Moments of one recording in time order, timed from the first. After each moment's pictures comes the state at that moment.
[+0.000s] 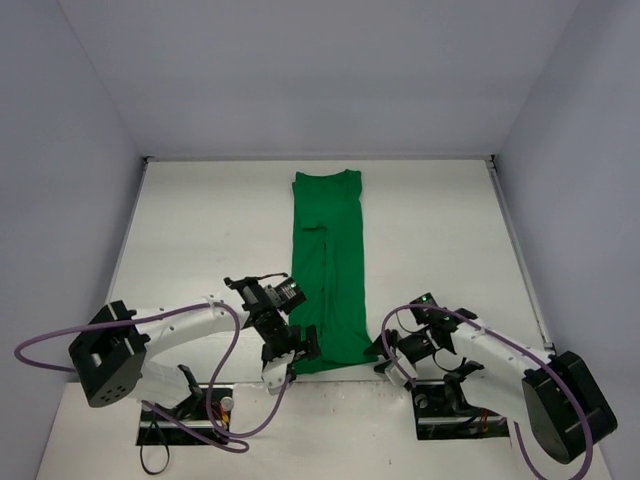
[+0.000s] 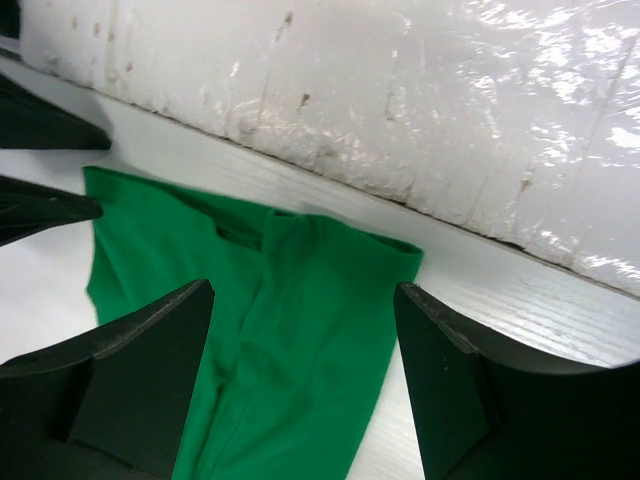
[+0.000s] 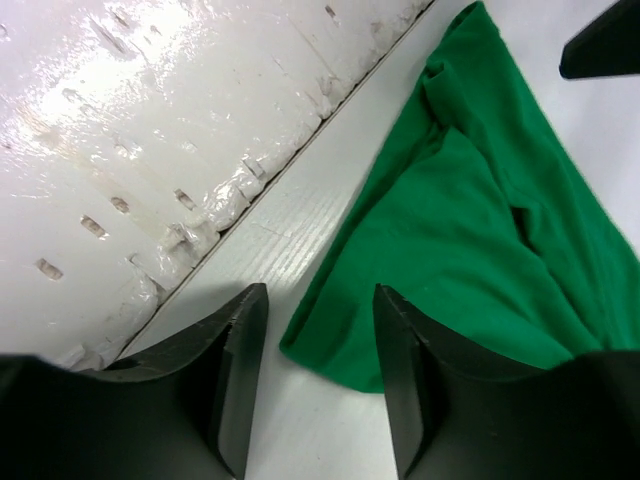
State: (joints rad) left arm -0.96 1.38 0.85 -0.90 0.73 1.92; right arm 0.47 1.07 0.24 -0.55 -1.04 -1.97
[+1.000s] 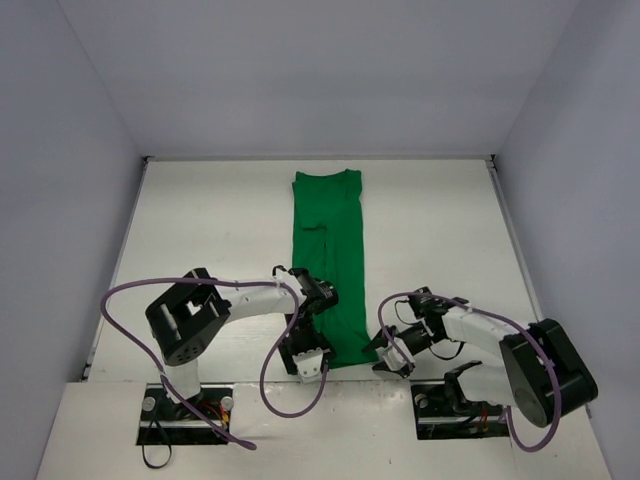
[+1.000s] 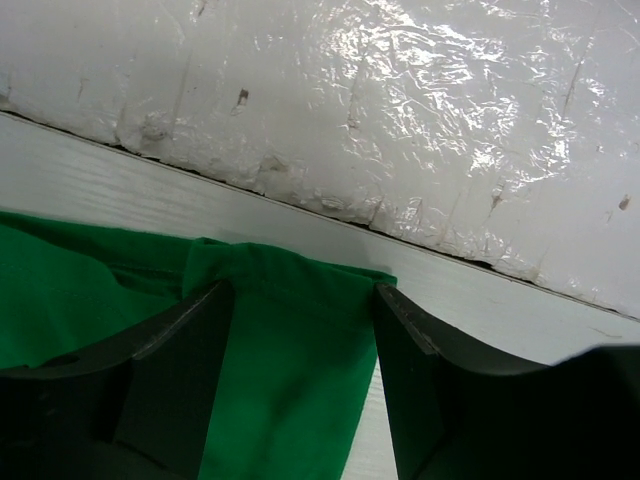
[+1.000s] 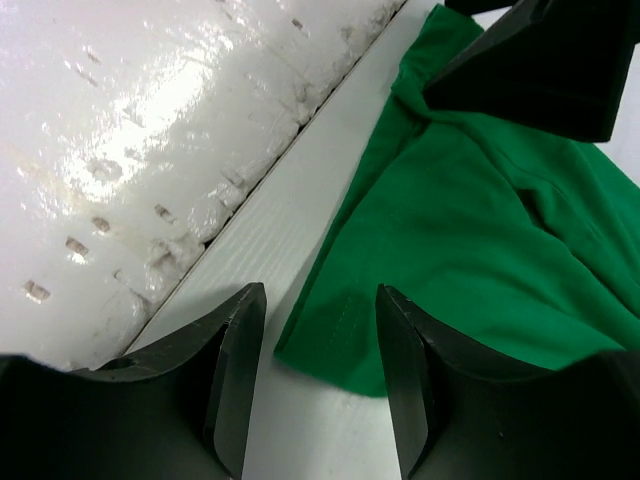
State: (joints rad) left arm -1.01 1.80 1.13 -1.13 0.68 1.84; right arm 0.41 1.27 0.30 -0.56 -1.13 -1.97
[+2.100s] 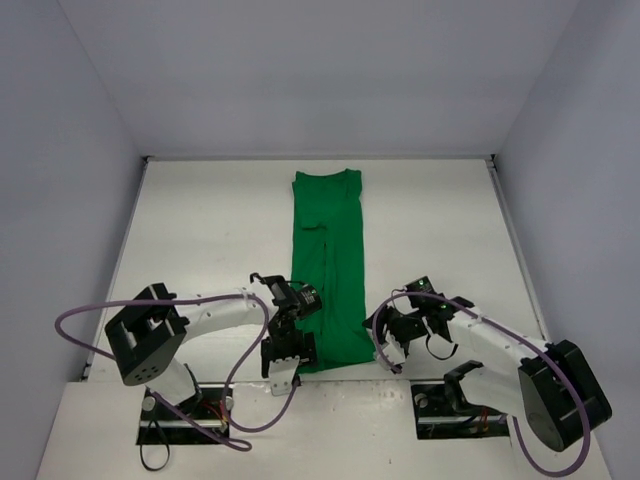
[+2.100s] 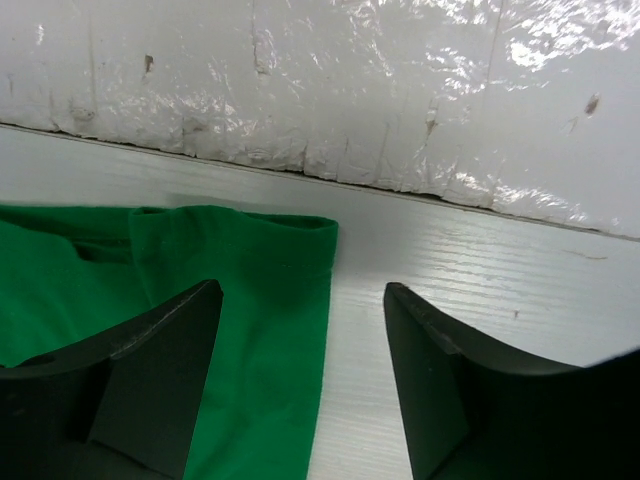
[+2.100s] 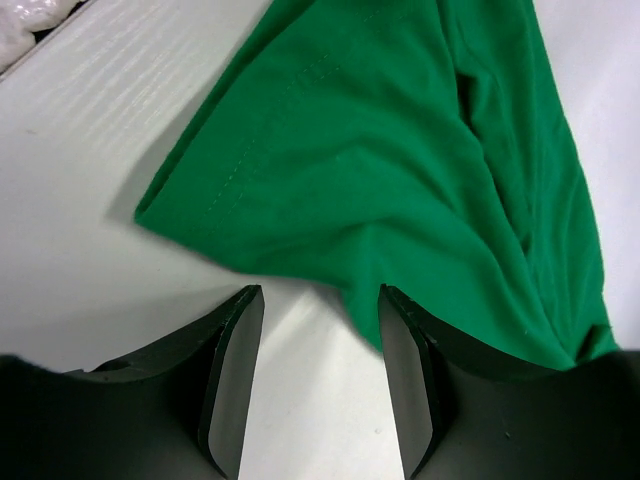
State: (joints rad) left arm -1.02 1.56 0.97 -1.08 0.53 1.99; right arm 0.46 1.12 0.33 -0.43 -0.78 -1.98
